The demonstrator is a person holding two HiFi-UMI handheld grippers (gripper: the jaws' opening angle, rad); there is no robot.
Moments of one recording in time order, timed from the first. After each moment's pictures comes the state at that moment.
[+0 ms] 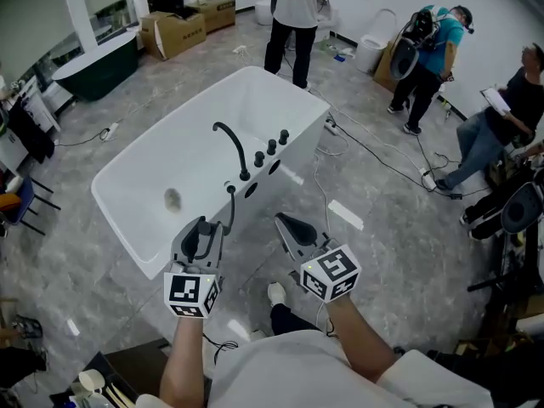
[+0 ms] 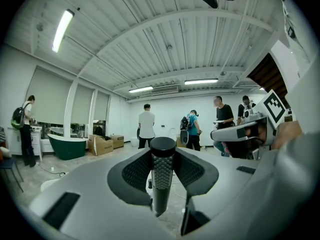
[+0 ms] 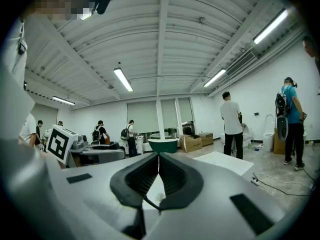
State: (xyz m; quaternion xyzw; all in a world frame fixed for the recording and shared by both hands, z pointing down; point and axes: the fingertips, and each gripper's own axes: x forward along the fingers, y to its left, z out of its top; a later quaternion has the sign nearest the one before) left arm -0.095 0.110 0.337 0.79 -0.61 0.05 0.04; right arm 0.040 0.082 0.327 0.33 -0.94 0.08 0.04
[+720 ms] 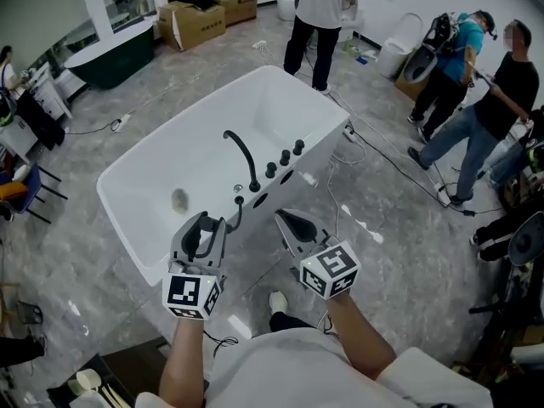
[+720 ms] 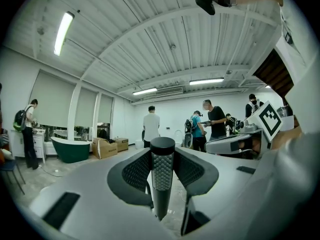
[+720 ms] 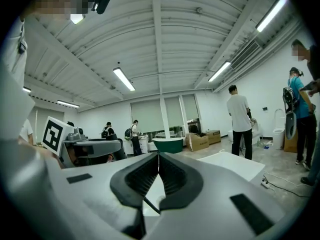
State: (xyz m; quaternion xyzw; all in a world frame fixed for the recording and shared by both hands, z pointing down) left arm -0.105 0.030 0.319 0.77 -0.63 0.04 0.03; right arm 0.015 -0.015 0.337 0.29 -0.95 0.09 0.04
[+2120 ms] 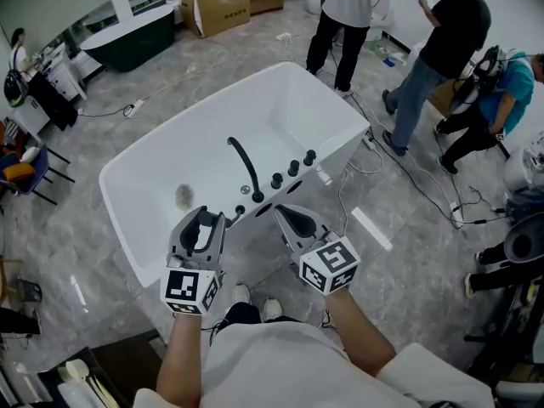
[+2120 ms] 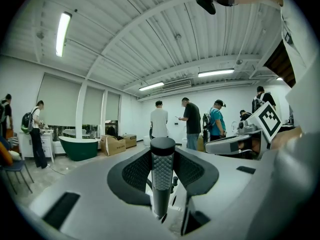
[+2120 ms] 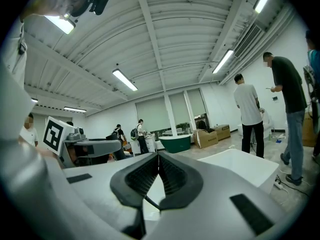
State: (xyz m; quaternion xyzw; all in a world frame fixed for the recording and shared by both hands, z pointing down) left arm -0.104 -0.066 0.339 0.73 -0.67 0.06 0.04; right arm 0.009 -0.122 0.364 0.23 -0.97 0.12 0.04
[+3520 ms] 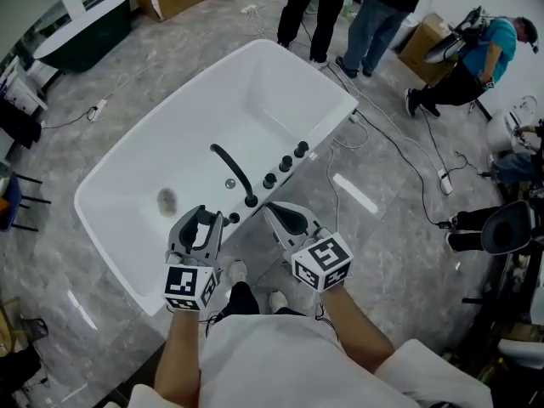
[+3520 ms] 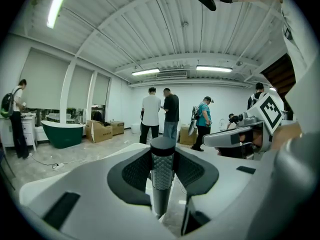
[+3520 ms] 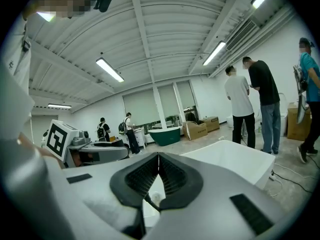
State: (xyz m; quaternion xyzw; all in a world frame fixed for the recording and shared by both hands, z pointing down) left arm -0.171 -0.170 0.409 0.78 -0.61 0.09 0.11; right arm -0.063 -0.200 0.410 0.28 -0.94 0.15 0.08
